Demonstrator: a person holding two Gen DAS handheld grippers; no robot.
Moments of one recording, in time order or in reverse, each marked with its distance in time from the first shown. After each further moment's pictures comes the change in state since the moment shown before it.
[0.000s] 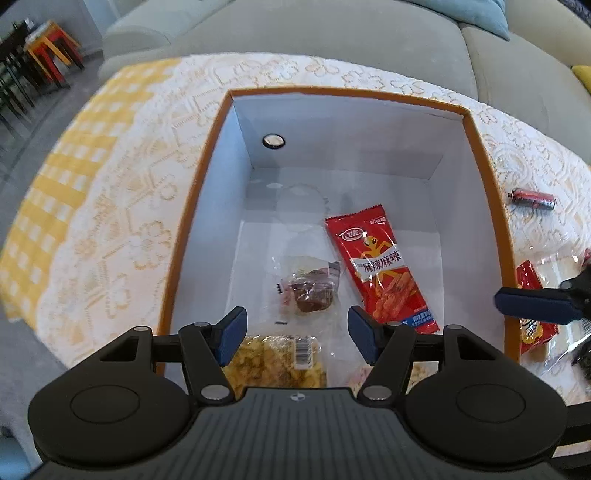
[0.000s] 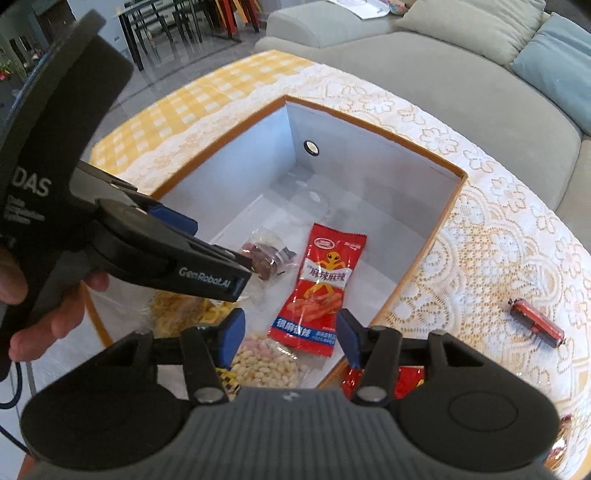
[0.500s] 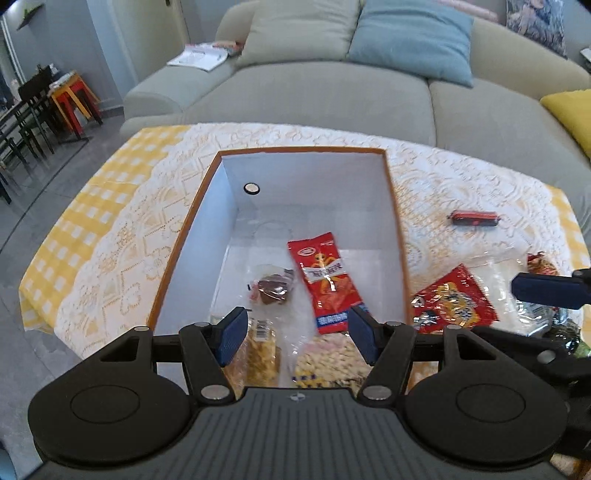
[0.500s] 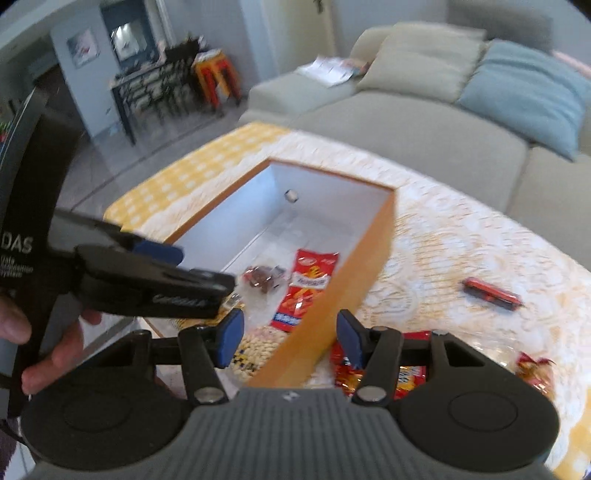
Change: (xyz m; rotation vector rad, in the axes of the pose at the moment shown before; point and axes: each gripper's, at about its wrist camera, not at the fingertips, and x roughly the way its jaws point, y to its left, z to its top) left arm -0.078 -0.049 -0.065 -0.011 -0.249 0.013; right arm -0.099 -0.006 -0.085 0.103 -0.278 -0.040
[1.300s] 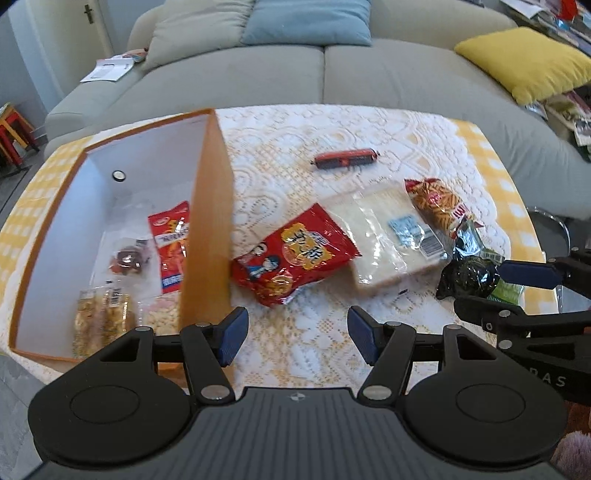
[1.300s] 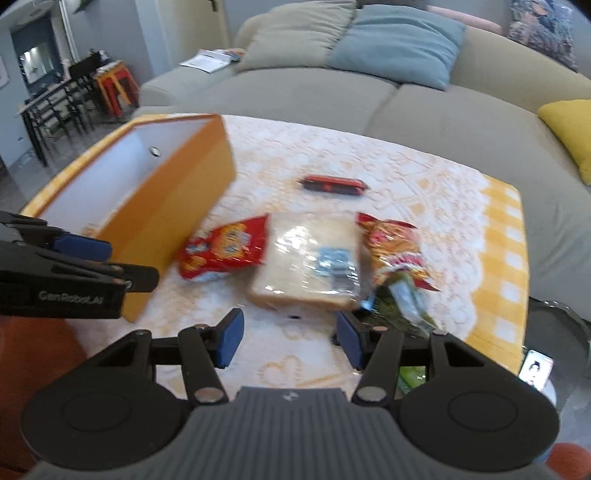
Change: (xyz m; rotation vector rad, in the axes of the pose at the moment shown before) left arm 0.003 -0.129 -0.052 0.173 0.032 -0.129; right arm -0.045 -0.094 -0.118 0.151 0.054 -0.285
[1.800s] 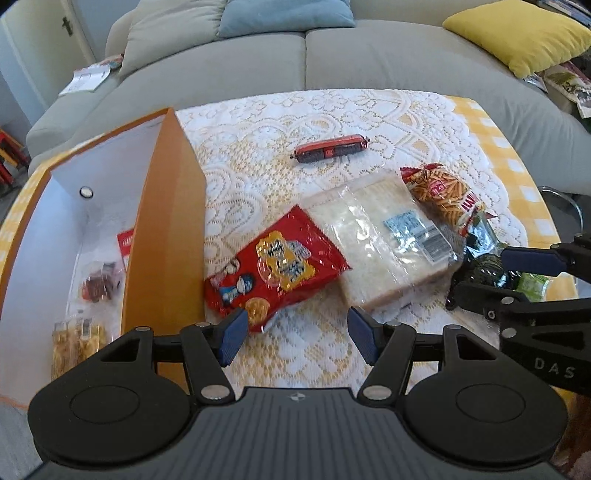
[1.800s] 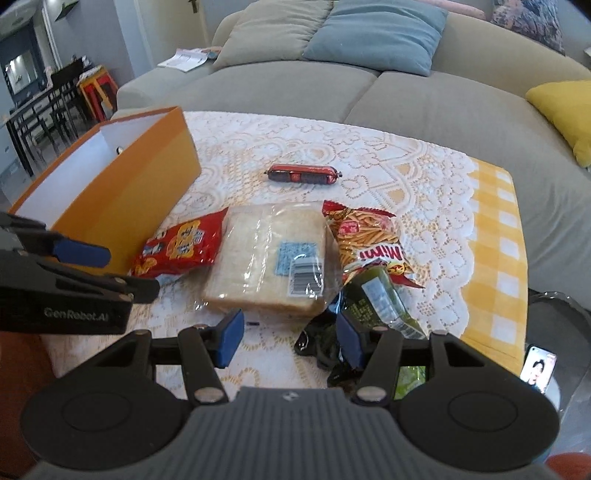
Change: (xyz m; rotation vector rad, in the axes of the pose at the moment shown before) left arm 0.044 -0.021 0.017 0.088 0.017 0.021; right arm 0.033 -0.032 0.000 0.064 -0.012 0.004
